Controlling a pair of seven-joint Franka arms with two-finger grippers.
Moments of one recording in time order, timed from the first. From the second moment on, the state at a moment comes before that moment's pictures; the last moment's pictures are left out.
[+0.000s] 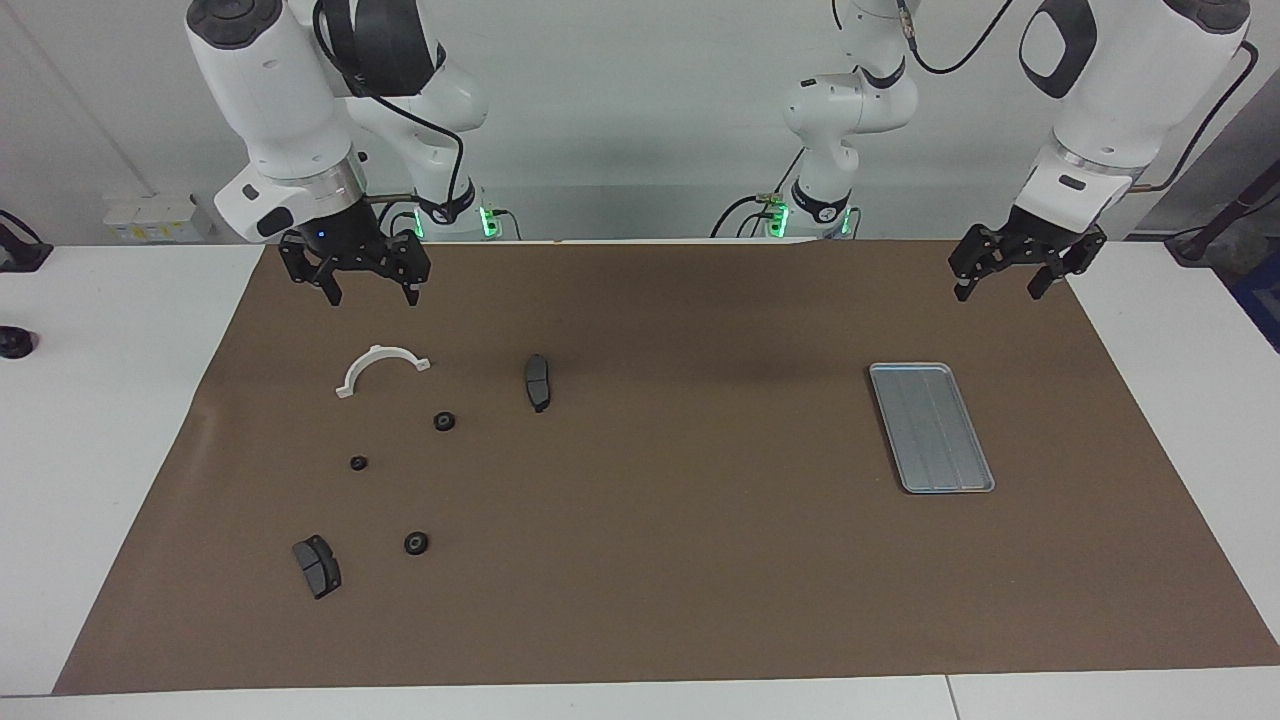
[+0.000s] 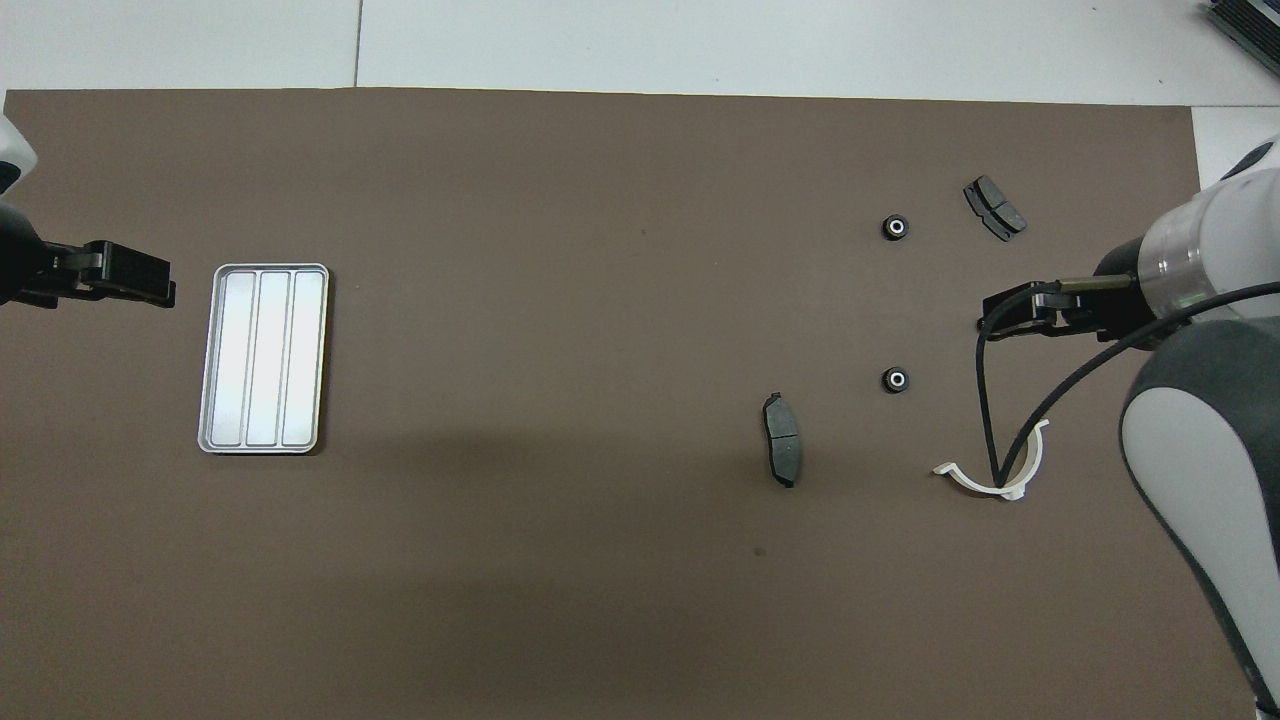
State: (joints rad) left arm 0.02 0.03 -0.08 -1.57 0.01 1.64 -0.01; right arm -0.01 0.00 0.12 -1.68 -0.01 1.68 0.14
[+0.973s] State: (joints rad) left arm 0.02 0.03 -0.08 -1.57 0.01 1.64 -0.01; right arm -0.02 -0.01 0.12 -1.77 -0.01 1.79 0.14
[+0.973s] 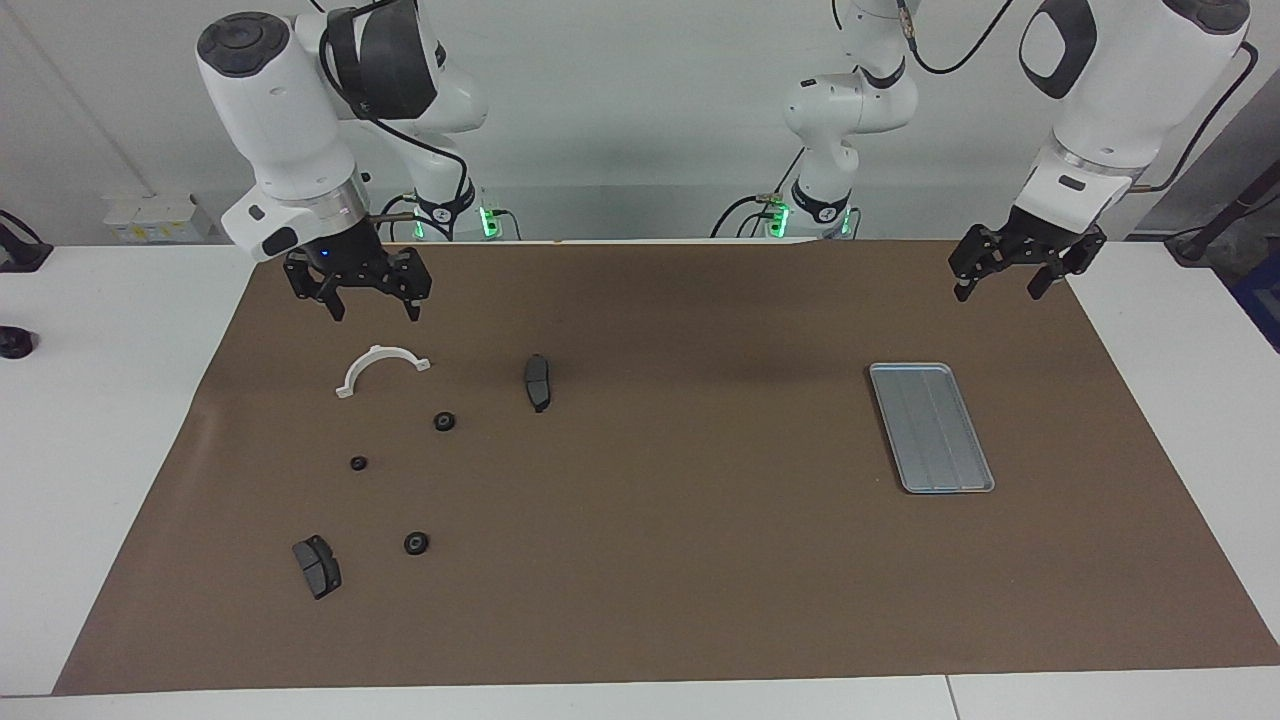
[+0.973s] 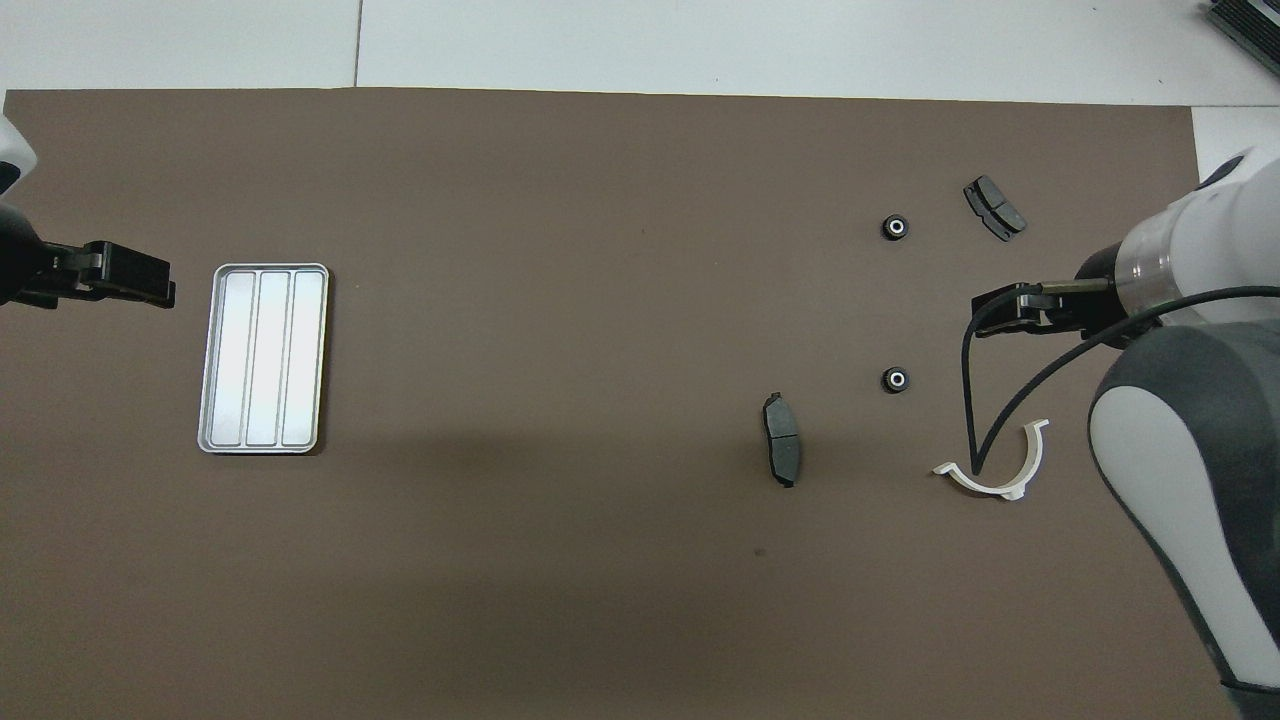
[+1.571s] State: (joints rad) left arm 0.02 0.03 -0.08 -1.57 0.01 1.64 -0.01; right arm -0.02 0.00 0.12 -2.07 -0.01 2.11 0.13
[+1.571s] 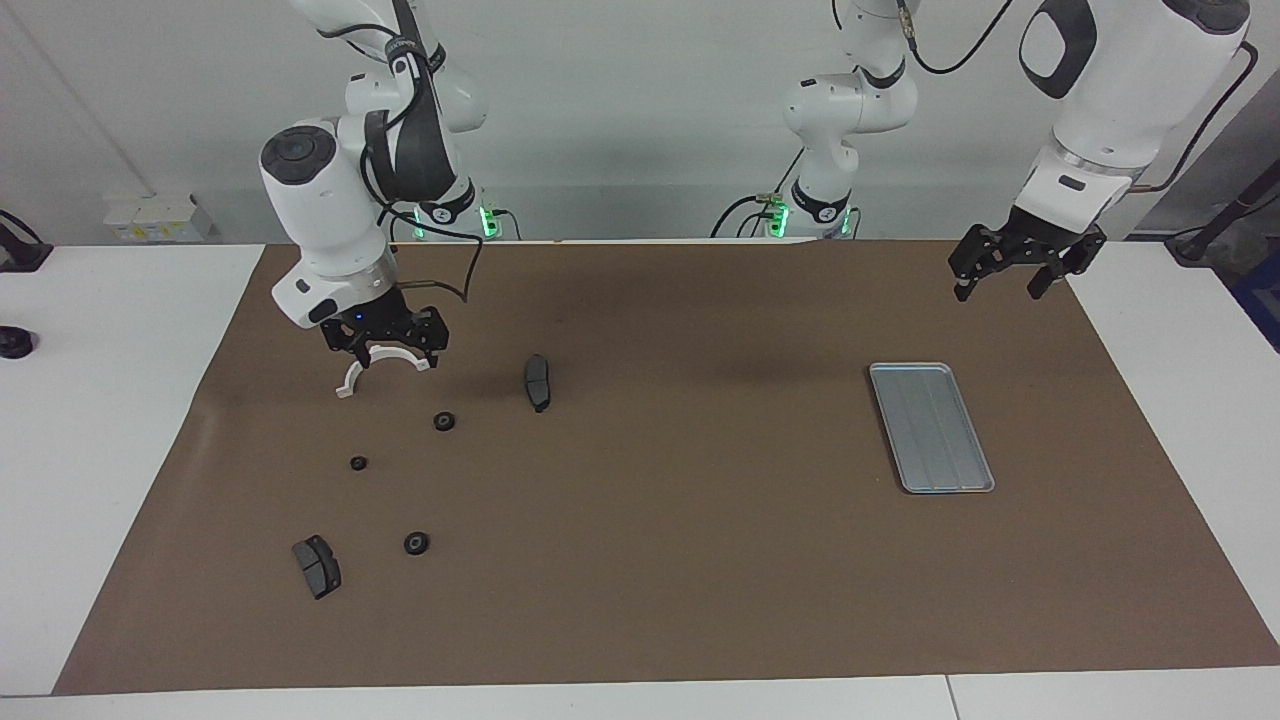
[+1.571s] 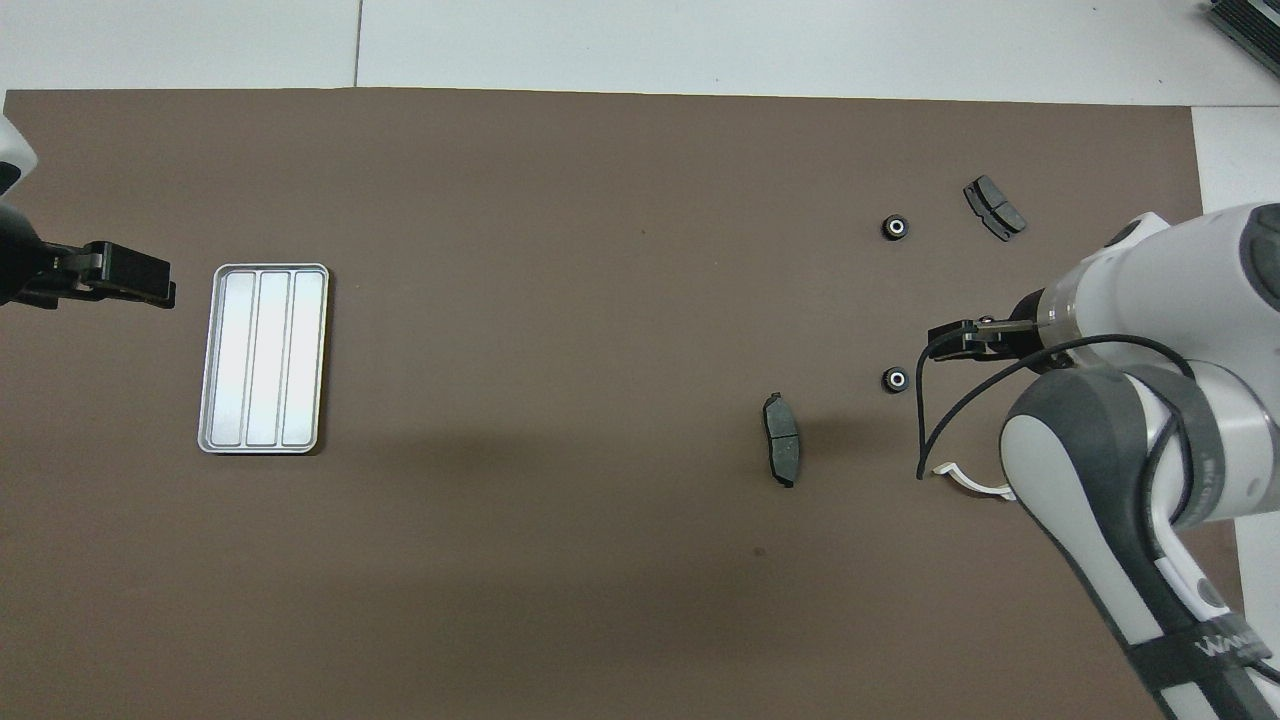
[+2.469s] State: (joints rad) left arm 0.02 0.03 -0.08 -1.57 0.01 1.64 -0.01; right arm -0.01 0.20 0.12 -2.19 -0.01 2.45 0.12
